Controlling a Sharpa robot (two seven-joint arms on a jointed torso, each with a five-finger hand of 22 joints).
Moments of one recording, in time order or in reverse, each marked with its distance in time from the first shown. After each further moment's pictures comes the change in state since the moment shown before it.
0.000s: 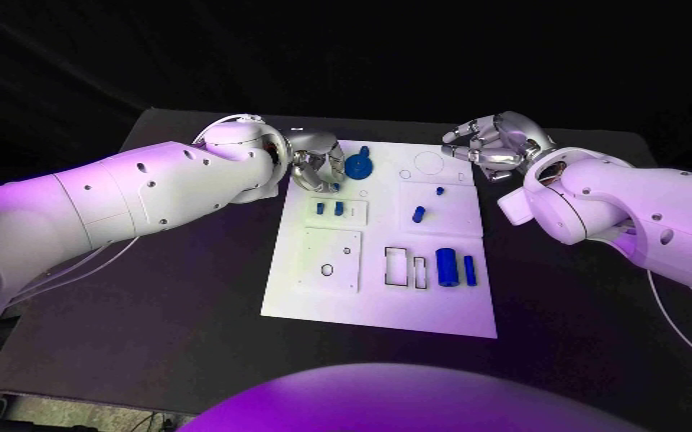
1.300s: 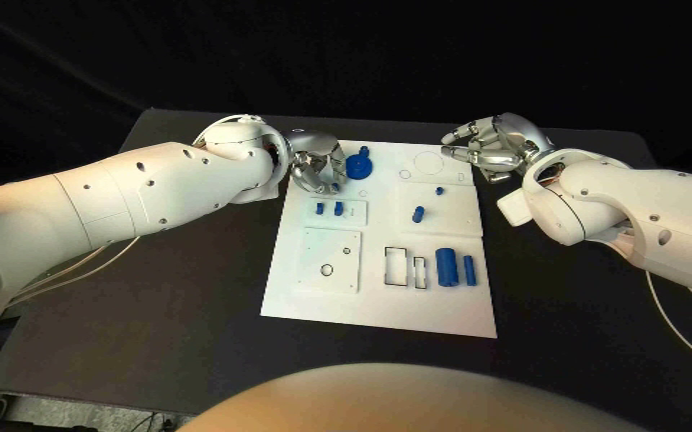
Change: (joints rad) left arm 0.000 0.001 0.000 0.000 0.023 0.022 0.012; left_hand 0.007 0.007 0.003 -0.003 0.000 -0.023 -0.010 -0.042 -0.003 -0.040 0.000 0.076 0.015 -0.019 -0.001 0.006 -0.035 0.000 -0.009 0.001 0.000 0.002; right arm -0.004 0.002 0.000 -0.003 0.000 0.000 0.000; right_hand 0.000 0.000 0.000 0.006 0.000 0.000 0.000 0.000 -0.001 0.000 0.000 0.000 0.000 0.000 0.000 0.000 0.000 0.000 0.000 0.000 0.000 -0.001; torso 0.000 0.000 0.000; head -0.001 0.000
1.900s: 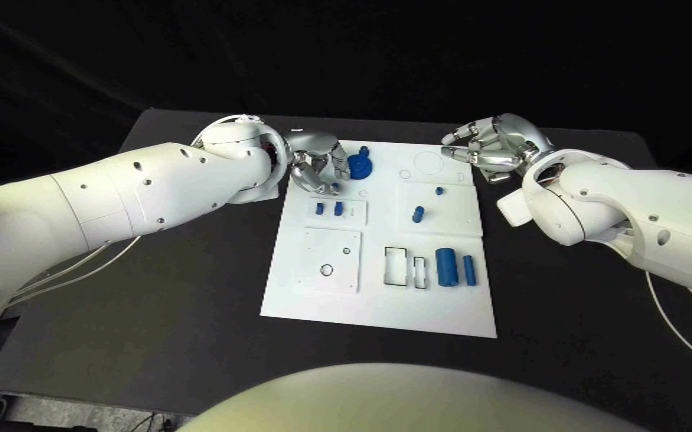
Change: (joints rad) left arm 0.000 -0.010 0.000 0.007 0.026 -0.014 0.022; left_hand -0.010 -0.010 -0.028 0.017 0.000 -0.049 -0.013 -0.038 -0.017 -0.033 0.005 0.011 -0.002 -0.007 0.007 0.004 -0.013 0.000 -0.003 0.003 -0.003 -0.003; right arm -0.002 0.001 0.000 -0.003 0.000 0.000 0.000; right_hand 0.000 0.000 0.000 0.000 0.000 0.000 0.000 0.004 0.000 0.000 0.000 0.000 -0.002 0.000 0.000 0.000 0.000 0.000 0.000 0.000 0.000 0.000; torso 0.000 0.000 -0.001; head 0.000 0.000
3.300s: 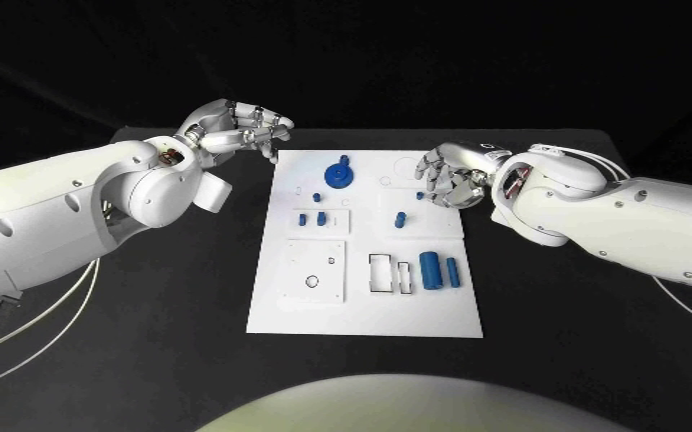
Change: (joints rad) left arm -0.006 -0.266 0.038 0.199 1.150 -0.115 0.166; left_hand 0.022 0.074 0.047 0.011 0.000 0.077 0.048 0.015 0.046 0.180 -0.045 0.117 -0.011 -0.083 -0.042 -0.291 -0.248 0.000 0.011 -0.032 -0.172 -0.126; right arm 0.001 0.005 0.000 0.016 -0.864 0.231 -0.183; right_hand 0.056 -0.077 0.104 -0.099 0.000 -0.011 -0.007 0.016 -0.047 -0.261 0.004 -0.910 -0.897 -0.005 0.012 -0.133 -0.159 0.032 -0.023 0.009 -0.123 0.000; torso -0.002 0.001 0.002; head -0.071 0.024
